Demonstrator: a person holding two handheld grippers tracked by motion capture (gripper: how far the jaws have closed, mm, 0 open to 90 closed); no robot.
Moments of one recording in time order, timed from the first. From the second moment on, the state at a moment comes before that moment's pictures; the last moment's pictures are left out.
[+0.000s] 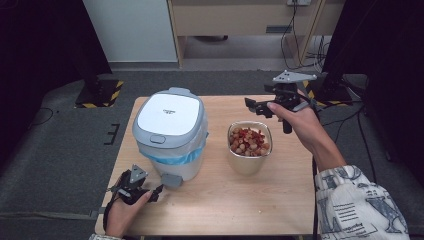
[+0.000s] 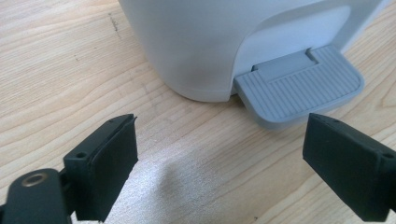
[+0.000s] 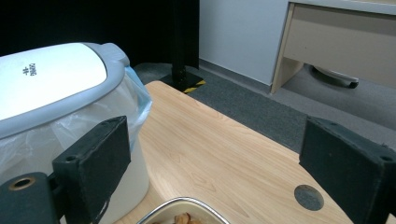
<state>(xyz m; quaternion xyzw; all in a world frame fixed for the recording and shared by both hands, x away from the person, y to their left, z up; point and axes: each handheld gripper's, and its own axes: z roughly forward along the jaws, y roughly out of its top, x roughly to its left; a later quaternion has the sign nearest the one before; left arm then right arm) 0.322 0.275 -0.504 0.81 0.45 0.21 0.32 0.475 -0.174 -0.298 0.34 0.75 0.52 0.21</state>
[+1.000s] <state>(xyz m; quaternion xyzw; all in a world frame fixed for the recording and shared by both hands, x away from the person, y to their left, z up) 0.323 0.275 -0.507 0.81 0.44 0.22 0.31 0.473 -0.212 -0.314 0.37 0.75 0.50 0.24</state>
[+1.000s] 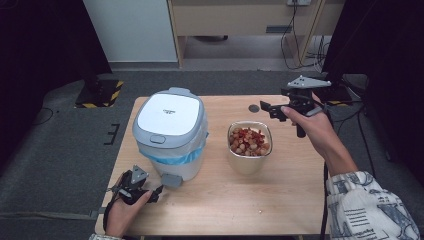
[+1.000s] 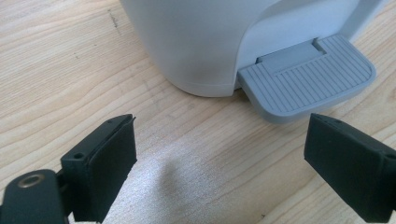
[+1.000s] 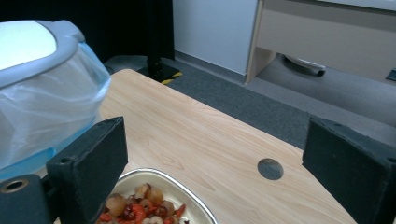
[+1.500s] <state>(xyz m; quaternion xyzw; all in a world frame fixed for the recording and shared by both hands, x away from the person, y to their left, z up) 0.323 0.275 -0.508 0.81 0.45 0.22 0.31 0.469 -0.238 -0.332 0.40 0.74 0.48 0.25</state>
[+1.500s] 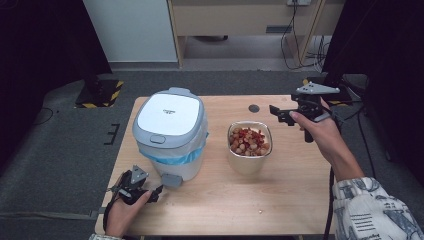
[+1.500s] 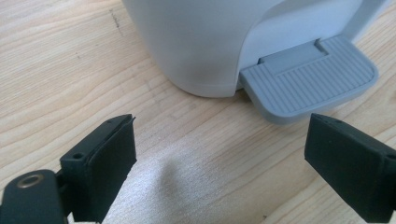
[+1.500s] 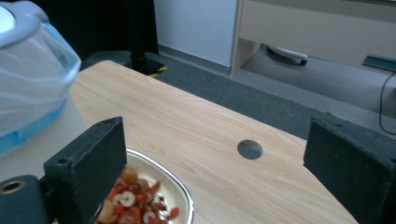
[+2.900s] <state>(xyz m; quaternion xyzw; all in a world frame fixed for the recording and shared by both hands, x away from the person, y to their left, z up) 0.343 0.322 -0.525 0.77 0.53 0.22 0.29 0.441 -0.295 -0.512 0.54 0.73 0.35 0.22</state>
